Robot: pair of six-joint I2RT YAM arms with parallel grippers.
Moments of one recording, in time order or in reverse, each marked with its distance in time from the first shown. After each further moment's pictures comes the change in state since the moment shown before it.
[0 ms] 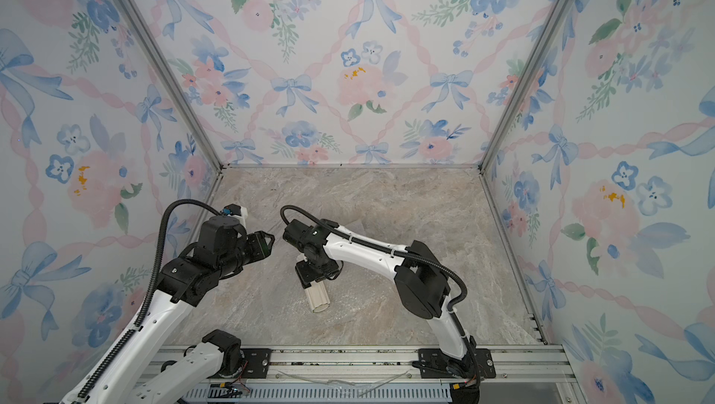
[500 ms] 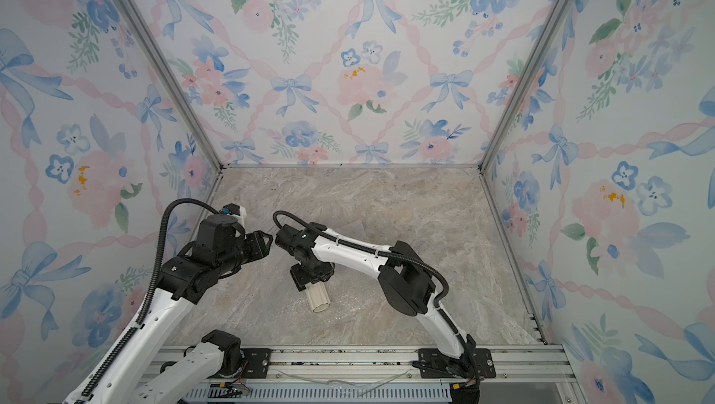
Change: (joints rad) left arm 0.043 0.012 0.000 -0.006 0.031 0.036; right arm 0.017 0.126 0.126 -0.036 0.063 0.004
